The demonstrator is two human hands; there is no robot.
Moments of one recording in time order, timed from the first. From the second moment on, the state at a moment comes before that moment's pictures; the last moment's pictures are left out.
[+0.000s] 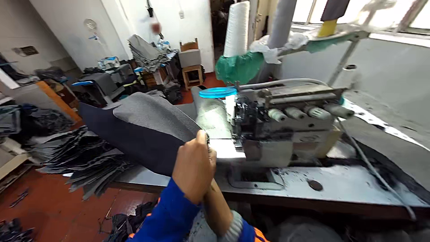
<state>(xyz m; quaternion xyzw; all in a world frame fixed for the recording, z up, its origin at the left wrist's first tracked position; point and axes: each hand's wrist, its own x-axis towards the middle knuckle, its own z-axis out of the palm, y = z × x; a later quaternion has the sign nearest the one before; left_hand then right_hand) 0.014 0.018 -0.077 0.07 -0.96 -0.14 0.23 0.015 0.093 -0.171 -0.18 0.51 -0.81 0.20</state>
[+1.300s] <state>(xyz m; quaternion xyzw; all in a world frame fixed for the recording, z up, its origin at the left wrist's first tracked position) -0.059 -0.044 -0.143 -0.25 -0.87 -0.34 0.26 -0.087 0.454 -0.158 -0.07 0.97 -0.11 -0.19</state>
